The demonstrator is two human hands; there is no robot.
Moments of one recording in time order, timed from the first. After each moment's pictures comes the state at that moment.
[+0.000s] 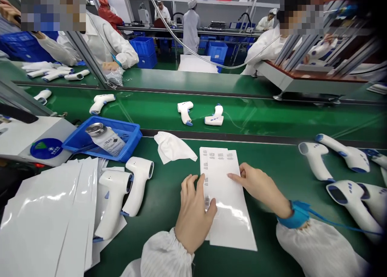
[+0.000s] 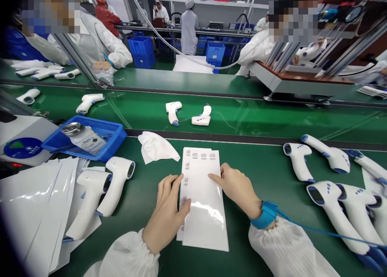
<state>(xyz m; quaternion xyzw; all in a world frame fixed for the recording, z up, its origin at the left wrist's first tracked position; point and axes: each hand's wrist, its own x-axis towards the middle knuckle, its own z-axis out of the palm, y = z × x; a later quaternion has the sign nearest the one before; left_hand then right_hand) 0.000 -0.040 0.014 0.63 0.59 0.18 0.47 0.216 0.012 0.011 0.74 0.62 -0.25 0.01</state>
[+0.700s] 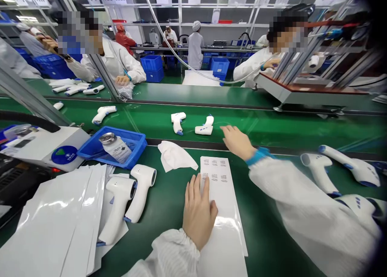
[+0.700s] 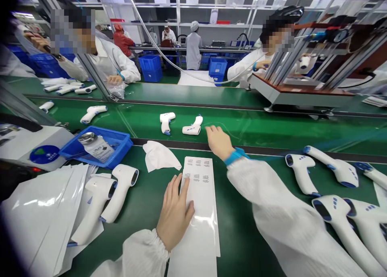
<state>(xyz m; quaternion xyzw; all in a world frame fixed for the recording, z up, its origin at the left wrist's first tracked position) 0.018 -0.031 -0.025 0.76 0.59 0.19 0.19 0.192 0.146 0.046 0.64 0.77 -0.02 0.01</state>
